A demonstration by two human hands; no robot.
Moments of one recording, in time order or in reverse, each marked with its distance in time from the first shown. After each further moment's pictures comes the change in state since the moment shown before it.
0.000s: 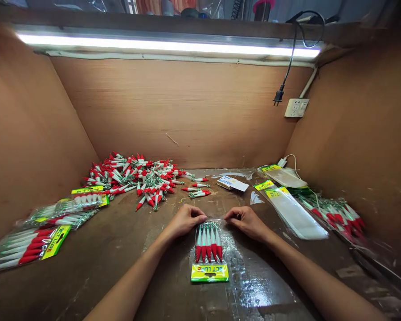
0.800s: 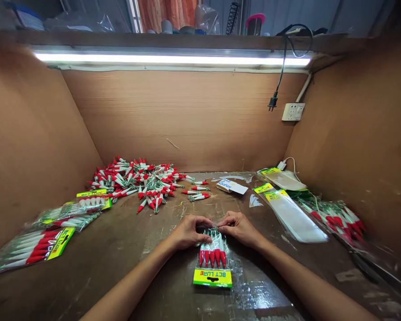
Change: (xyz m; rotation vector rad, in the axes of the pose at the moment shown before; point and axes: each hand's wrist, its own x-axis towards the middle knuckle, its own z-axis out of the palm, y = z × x) left_hand -0.022 0.009 0.016 -0.035 -0.189 0.091; right_hand -0.004 0.000 0.016 0.056 -0.030 -0.056
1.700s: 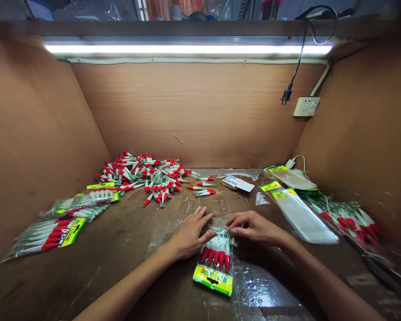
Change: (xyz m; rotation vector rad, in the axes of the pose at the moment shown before) left_hand -0.032 0.001 0.002 0.646 0.055 0.013; right_hand -0.012 -0.041 -0.037 -0.101 -0.313 -0.025
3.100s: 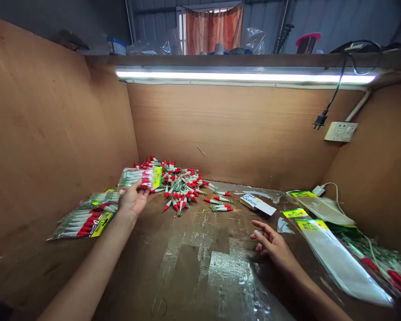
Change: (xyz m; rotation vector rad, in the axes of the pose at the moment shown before) left_hand -0.038 -0.109 -0.186 -1.462 1.267 -0.465; right_hand 0.021 0.056 0.033 0.498 0.425 0.348
